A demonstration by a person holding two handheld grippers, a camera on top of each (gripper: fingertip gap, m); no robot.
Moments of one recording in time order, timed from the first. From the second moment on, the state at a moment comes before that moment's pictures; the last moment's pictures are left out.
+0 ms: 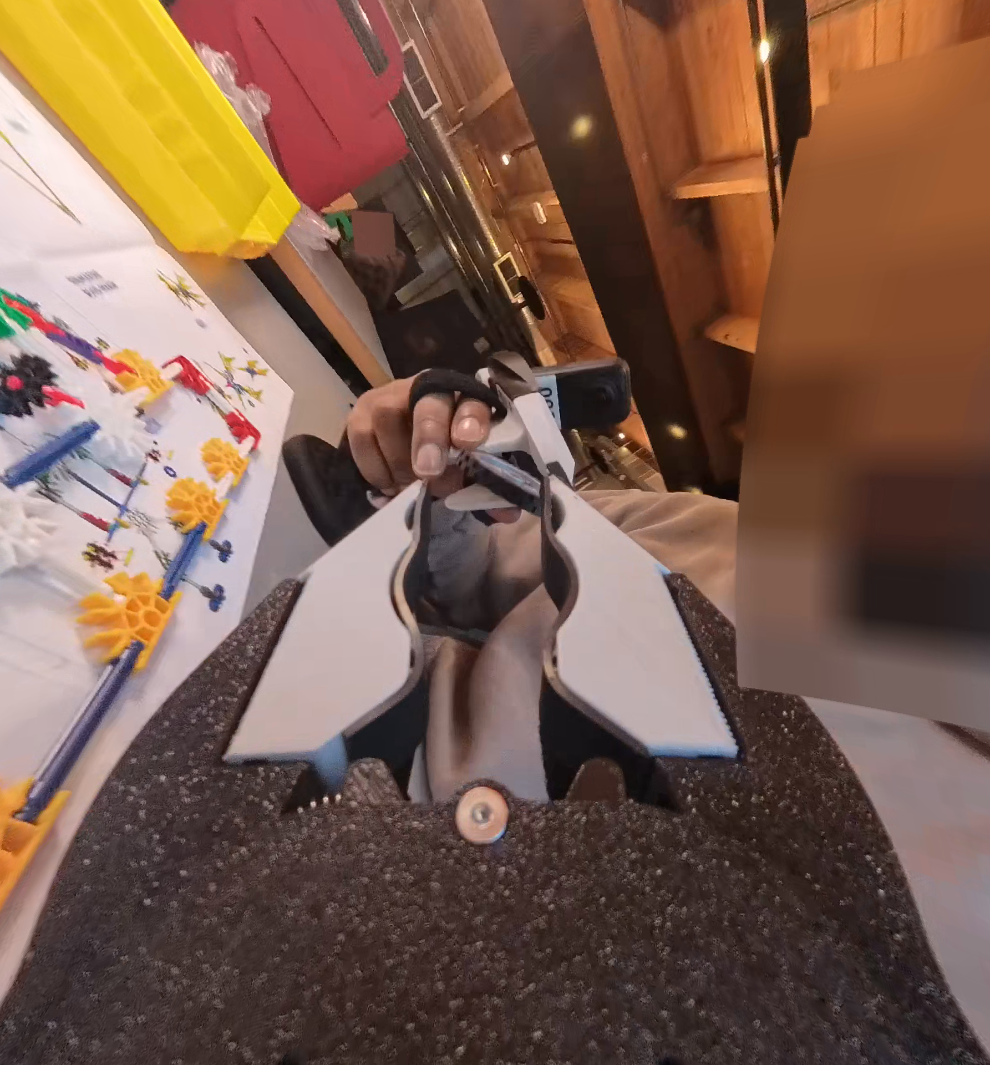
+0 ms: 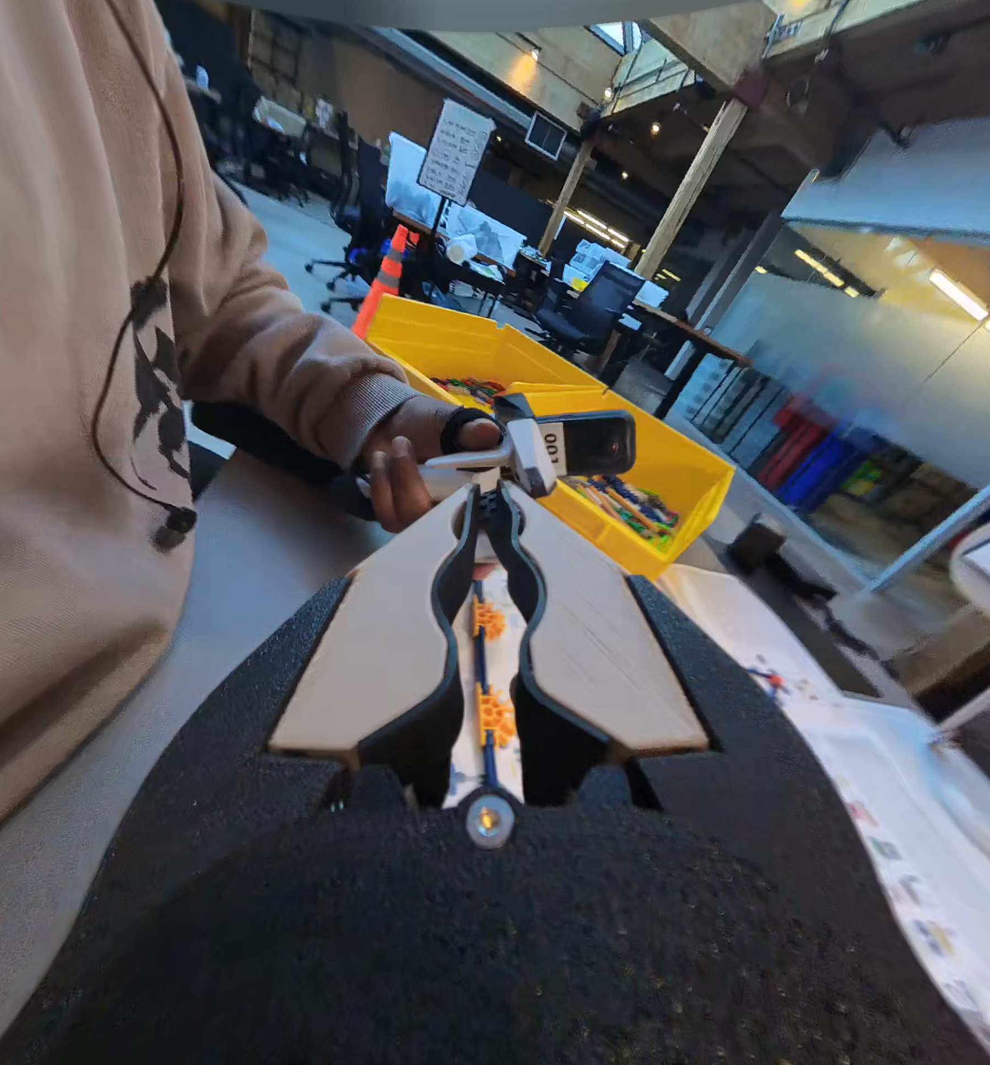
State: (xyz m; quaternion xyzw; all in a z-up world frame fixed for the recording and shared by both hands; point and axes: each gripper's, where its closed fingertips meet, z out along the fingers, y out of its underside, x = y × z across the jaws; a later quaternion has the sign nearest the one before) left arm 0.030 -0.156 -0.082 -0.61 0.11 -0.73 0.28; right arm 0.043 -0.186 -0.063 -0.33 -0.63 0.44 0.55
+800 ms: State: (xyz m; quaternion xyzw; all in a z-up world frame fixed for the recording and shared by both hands) left arm 0.023 -0.156 -0.062 -0.60 0.26 -0.53 0.54; right arm 0.036 -0.149 -0.073 -0.50 -0.48 0.60 0.40
